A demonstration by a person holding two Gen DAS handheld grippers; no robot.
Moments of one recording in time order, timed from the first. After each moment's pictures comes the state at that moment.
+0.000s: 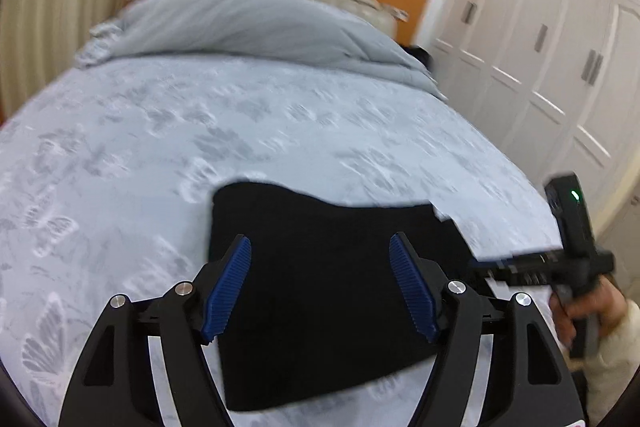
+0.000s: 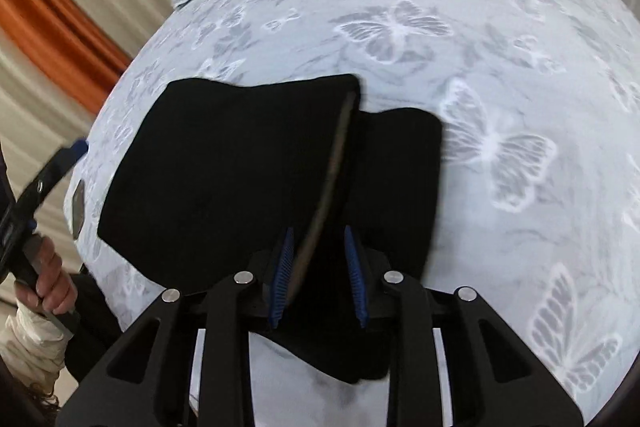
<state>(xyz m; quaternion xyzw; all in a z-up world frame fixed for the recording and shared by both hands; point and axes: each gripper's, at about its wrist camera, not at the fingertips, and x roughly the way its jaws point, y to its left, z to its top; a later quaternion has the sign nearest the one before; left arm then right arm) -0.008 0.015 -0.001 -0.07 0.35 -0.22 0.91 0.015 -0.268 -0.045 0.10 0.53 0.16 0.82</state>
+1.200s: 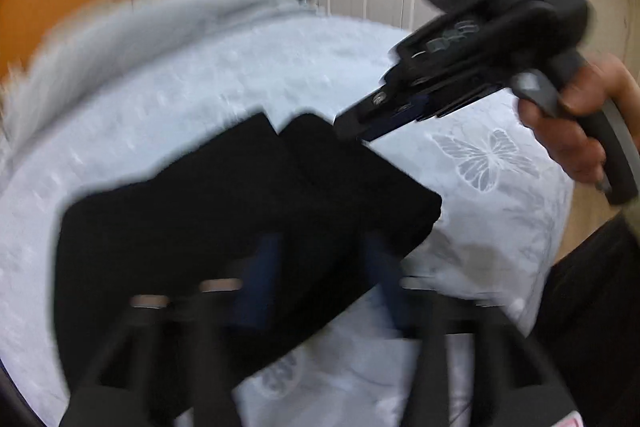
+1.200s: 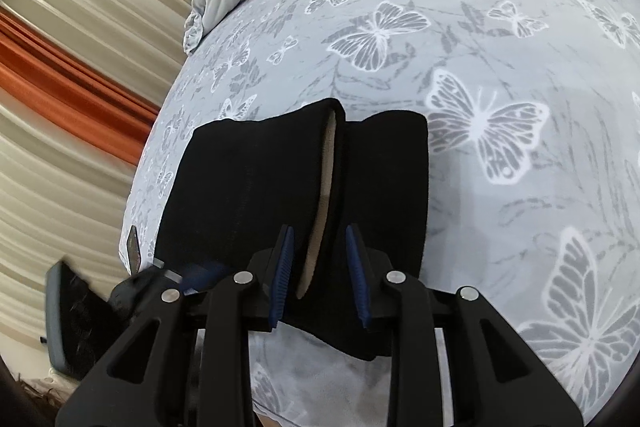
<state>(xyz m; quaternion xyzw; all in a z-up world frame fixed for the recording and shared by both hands) -0.043 -0.123 -0.053 0.12 0.37 -0.37 0.84 0.010 -0.298 -0.037 0.21 0.51 0.19 0.81</state>
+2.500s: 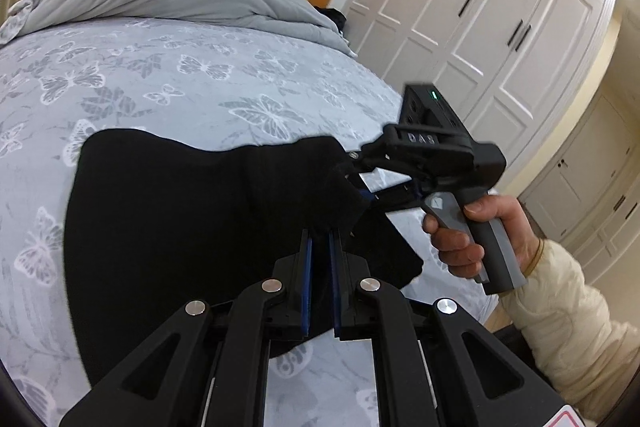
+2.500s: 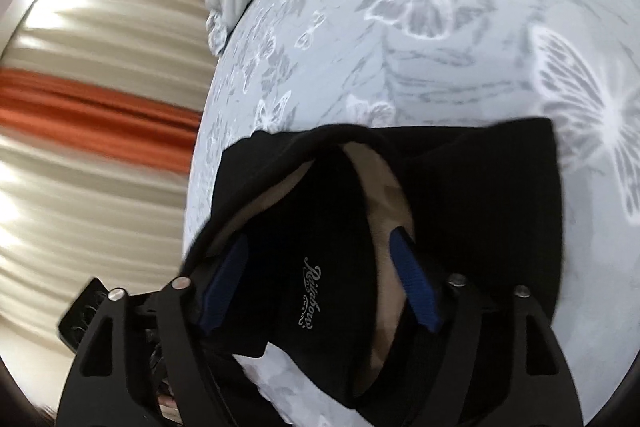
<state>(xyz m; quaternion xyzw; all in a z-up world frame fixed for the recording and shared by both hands) -0.023 -0.031 -0.021 -0.08 0.38 -0.37 0.85 0.072 -0.254 -0.083 0.29 0.53 0.28 0.74</state>
